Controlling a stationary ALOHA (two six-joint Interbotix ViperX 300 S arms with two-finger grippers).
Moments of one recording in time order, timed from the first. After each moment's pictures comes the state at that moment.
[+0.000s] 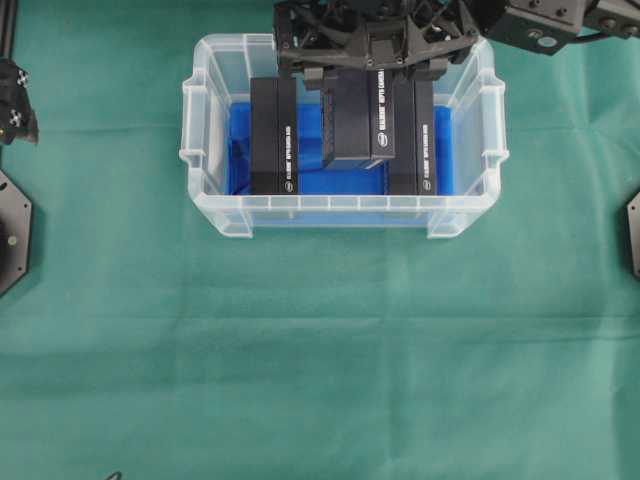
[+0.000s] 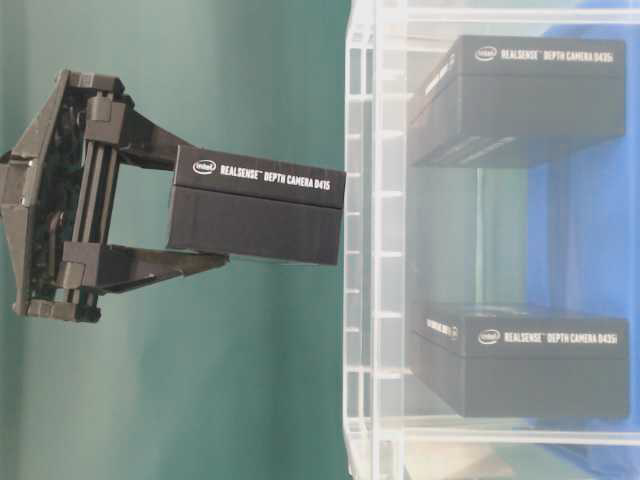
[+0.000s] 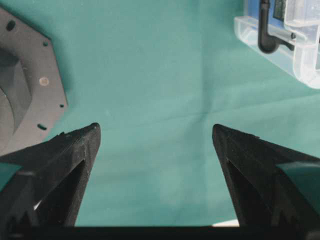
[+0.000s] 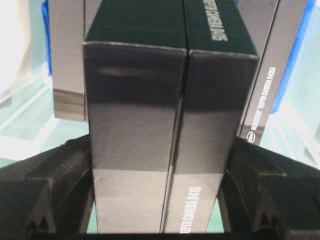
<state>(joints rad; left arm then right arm) 0.25 -0.70 0.44 0.04 1.56 -1.25 -0.23 0.23 -0.45 -0.01 1.57 1.38</state>
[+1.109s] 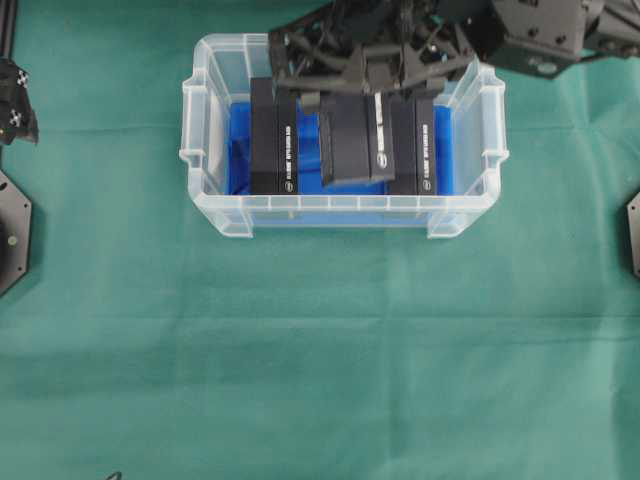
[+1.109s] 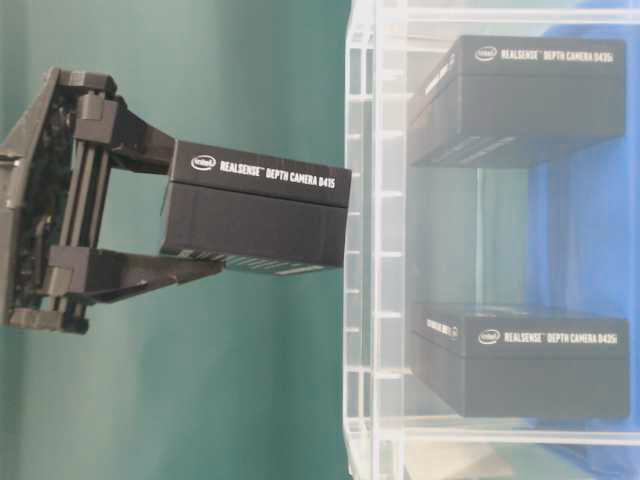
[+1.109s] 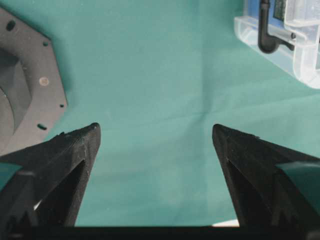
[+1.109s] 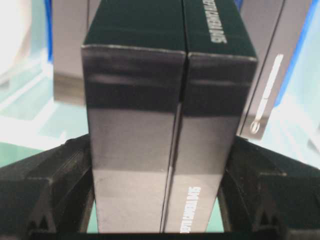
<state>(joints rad) 0.25 -0.70 0.44 0.04 1.56 -1.25 -0.17 0.23 -0.45 -0.03 1.57 1.39</state>
